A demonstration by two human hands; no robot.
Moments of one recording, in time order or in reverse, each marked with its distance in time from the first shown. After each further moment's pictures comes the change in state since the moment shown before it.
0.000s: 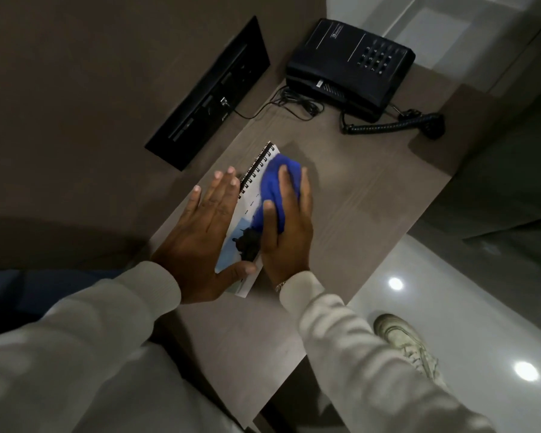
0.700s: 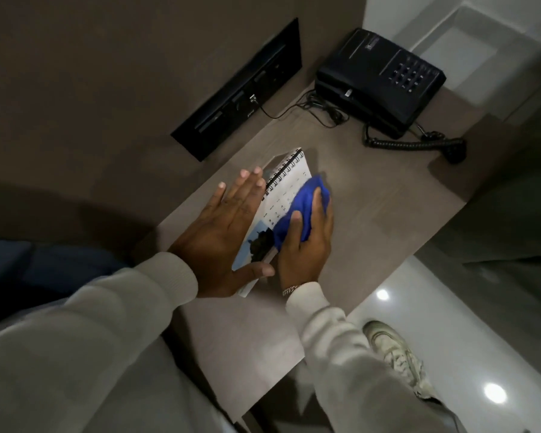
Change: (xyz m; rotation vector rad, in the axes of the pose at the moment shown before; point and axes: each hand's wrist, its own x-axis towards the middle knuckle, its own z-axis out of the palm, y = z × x) left_hand -0.005 -0.003 -0.003 0.002 0.043 0.034; right_hand -0.011 0.007 0.001 -0.011 0.104 0.228
